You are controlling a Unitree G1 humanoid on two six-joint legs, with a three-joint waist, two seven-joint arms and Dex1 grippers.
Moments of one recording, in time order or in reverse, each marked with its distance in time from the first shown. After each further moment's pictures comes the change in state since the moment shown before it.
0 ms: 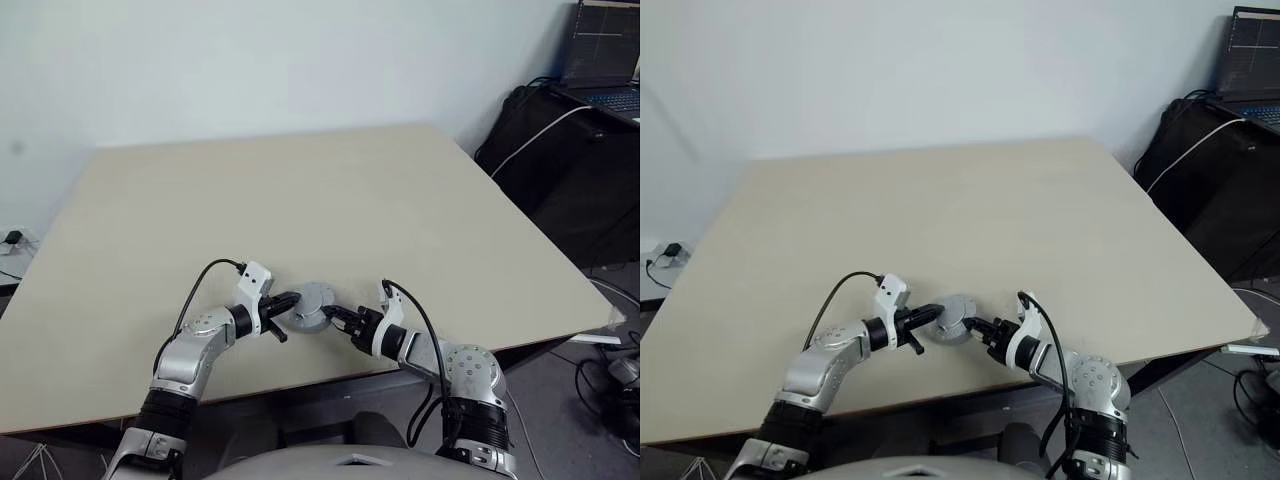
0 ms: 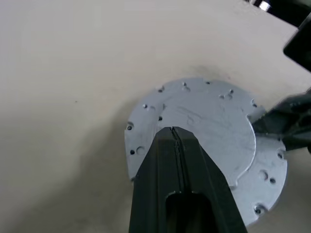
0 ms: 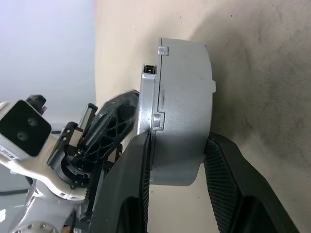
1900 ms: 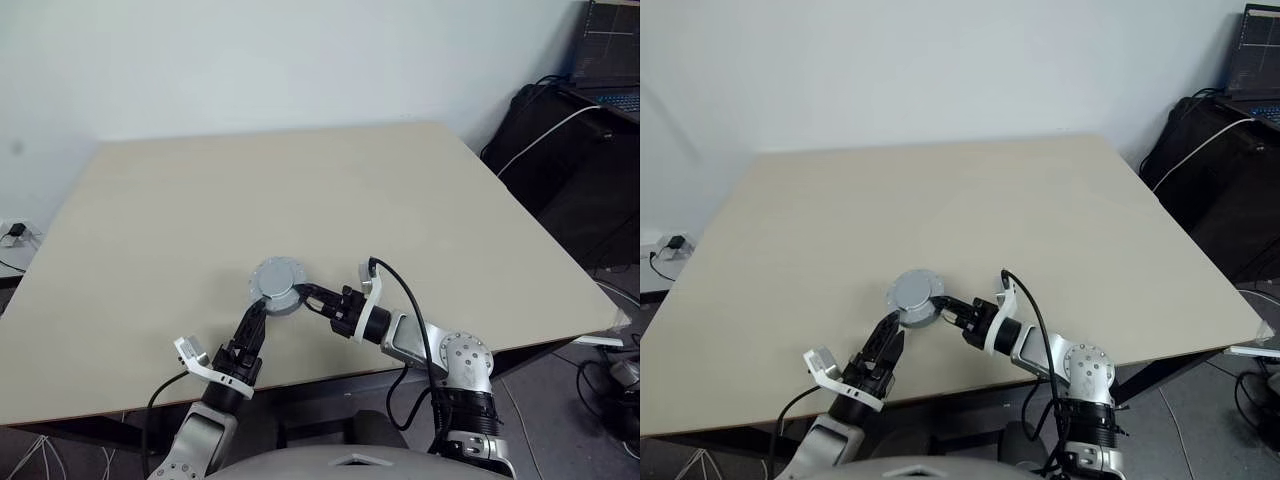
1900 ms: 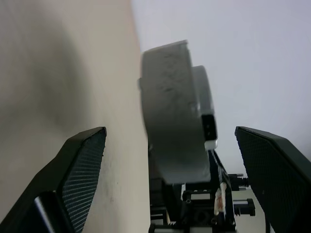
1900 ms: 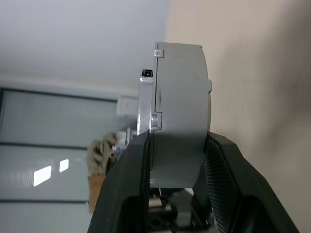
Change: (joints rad) left arm 0.633 -0.335 0.171 -0.385 -1.049 0.092 0.362; right arm -0.038 -0.033 0.157 -0.018 0.451 -0.017 -0.182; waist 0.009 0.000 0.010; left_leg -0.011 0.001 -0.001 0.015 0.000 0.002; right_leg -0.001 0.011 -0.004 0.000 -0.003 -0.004
